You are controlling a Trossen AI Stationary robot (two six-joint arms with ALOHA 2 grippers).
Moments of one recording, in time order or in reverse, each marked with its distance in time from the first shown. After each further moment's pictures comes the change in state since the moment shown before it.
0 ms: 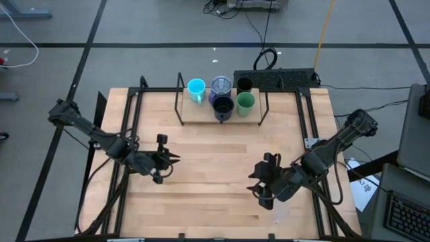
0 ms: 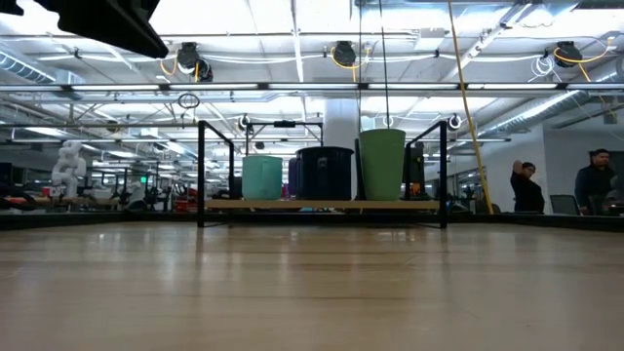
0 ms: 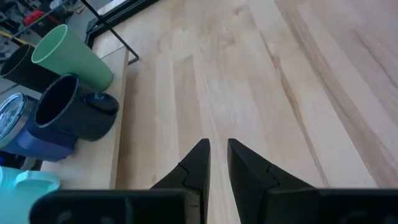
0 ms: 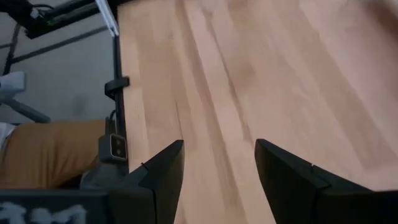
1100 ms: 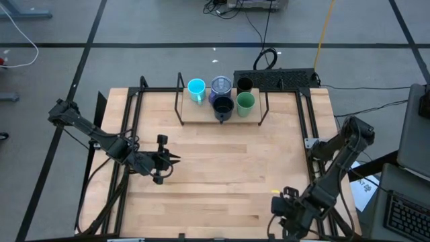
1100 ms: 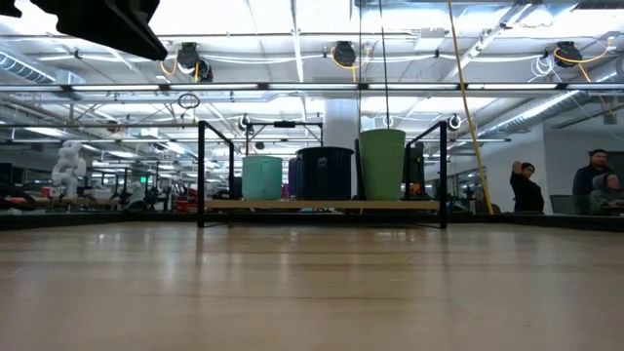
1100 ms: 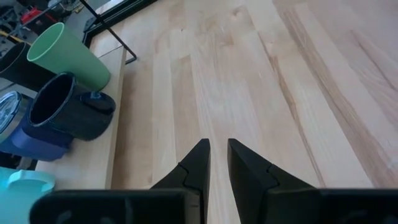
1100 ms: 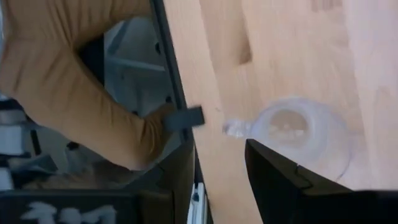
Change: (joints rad) left arm 0.000 0.001 -0.015 0.023 0.006 -0.008; right arm 0.288 0.125 -0.073 -0.100 -0.375 0.386
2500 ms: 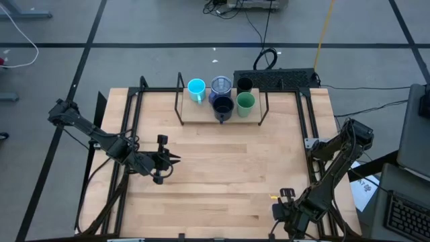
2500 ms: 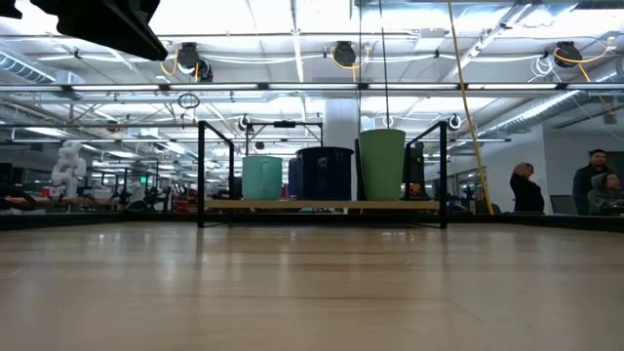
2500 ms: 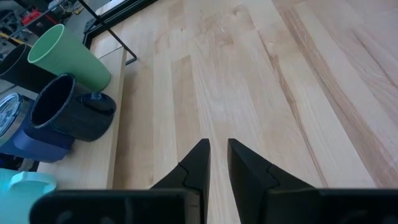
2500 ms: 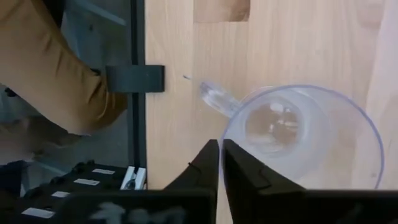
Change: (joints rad) left arm 0.000 0.000 0.000 0.000 -0.001 0.012; right arm 0.040 0.038 -0.202 0.137 -0.028 -0.231
